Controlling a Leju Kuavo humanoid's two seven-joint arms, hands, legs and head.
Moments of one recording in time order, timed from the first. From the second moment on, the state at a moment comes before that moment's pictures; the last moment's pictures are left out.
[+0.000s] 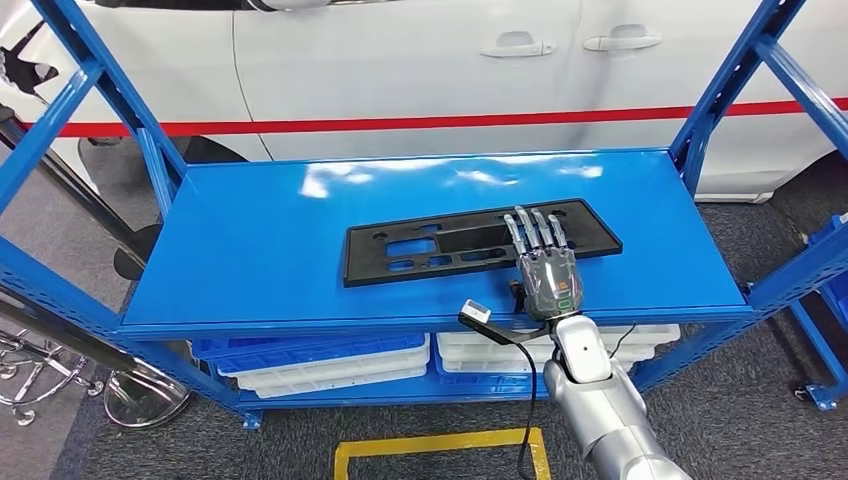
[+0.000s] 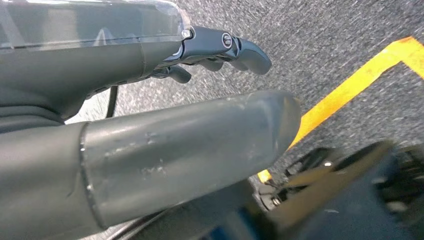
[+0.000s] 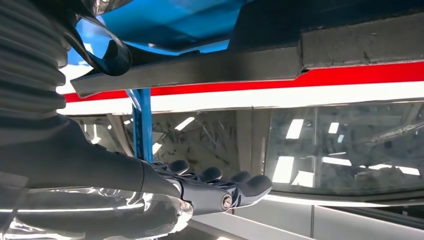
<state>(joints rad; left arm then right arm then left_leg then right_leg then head) -0.11 -0.20 0.71 -0.22 -1.10 0.07 -0.34 -0.45 0.00 0.09 -0.91 1.55 -0.68 -0.02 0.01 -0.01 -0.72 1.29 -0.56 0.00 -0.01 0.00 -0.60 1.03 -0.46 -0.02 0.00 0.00</state>
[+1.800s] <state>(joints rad) -0.12 -0.20 0.71 -0.22 -1.10 0.09 -0.35 -0.46 0.00 0.09 -0.90 1.53 -0.68 -0.07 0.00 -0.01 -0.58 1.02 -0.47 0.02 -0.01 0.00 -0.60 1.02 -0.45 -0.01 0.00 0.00</state>
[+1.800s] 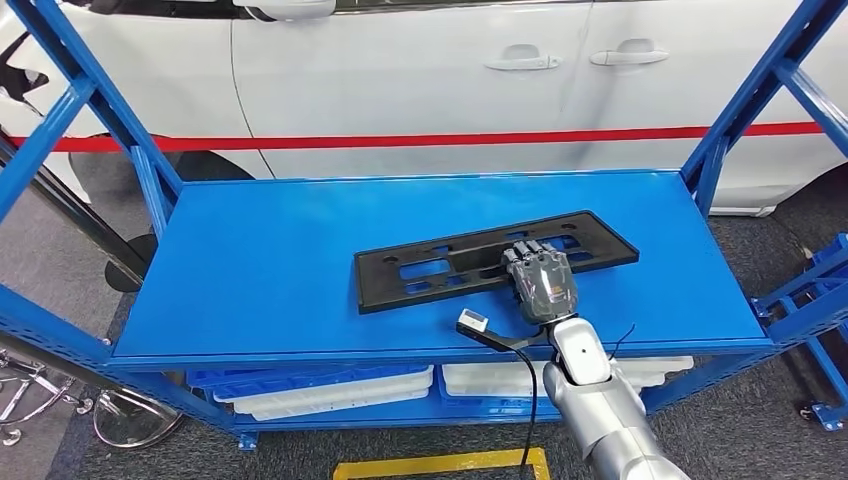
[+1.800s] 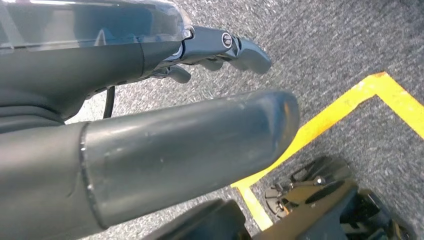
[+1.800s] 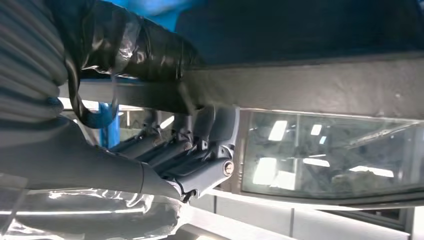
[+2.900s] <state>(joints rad) -0.11 -0.20 0.73 -0.22 -1.07 0.12 -0.39 -0.43 0.20 -0.21 -0.92 1.07 -0.68 -0.62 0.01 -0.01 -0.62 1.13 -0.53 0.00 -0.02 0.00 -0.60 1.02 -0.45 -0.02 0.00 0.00</state>
